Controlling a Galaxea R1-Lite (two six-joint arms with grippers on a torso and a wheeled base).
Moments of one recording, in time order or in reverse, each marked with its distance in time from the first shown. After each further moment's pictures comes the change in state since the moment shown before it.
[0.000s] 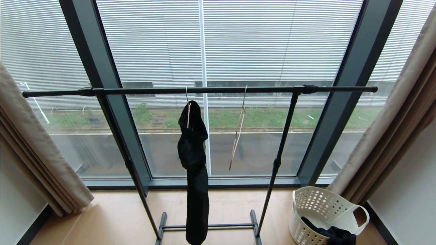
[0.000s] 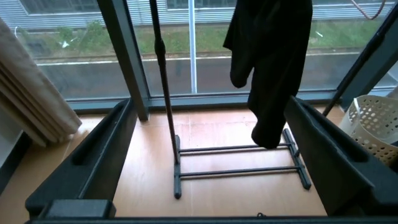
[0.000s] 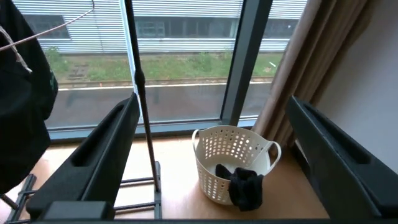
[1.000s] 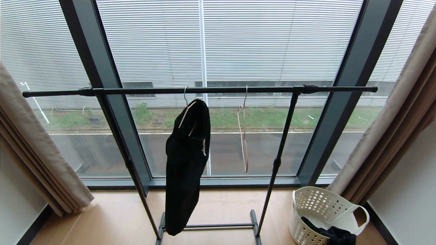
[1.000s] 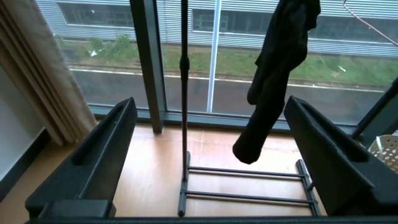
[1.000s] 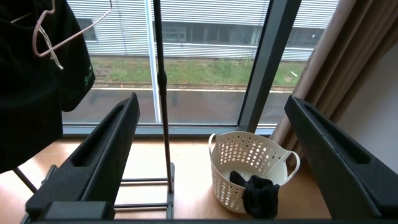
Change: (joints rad) left arm 0.076 -0.101 -0.001 0.013 0.035 -0.037; right arm -0.046 -0.071 -0.004 0.023 0.127 0.008
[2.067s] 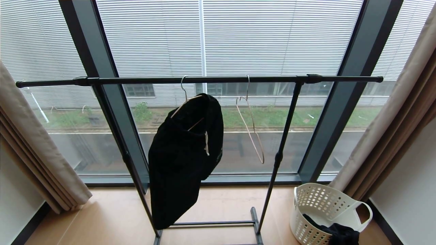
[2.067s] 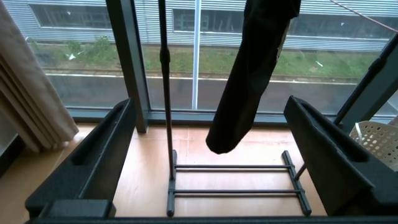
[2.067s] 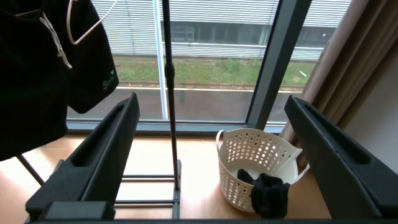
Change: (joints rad) left arm 0.000 -0.001 -0.004 -0.001 -0.076 -0.008; right arm 0.000 0.000 -0.002 0.003 0.012 -0.002
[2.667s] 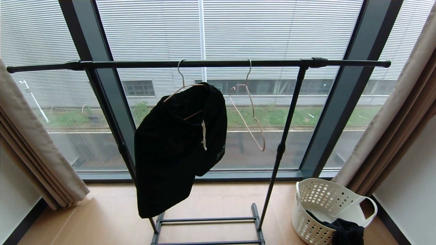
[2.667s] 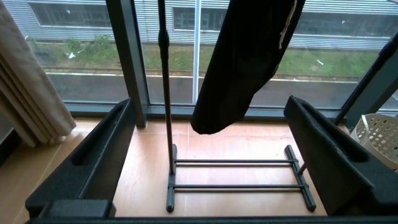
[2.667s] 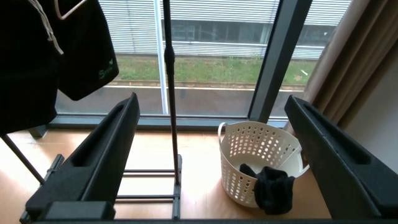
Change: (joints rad) left arm 0.000 0.000 0.000 0.001 -0.001 0.001; right arm 0.000 0.000 0.001 0.001 0.002 0.002
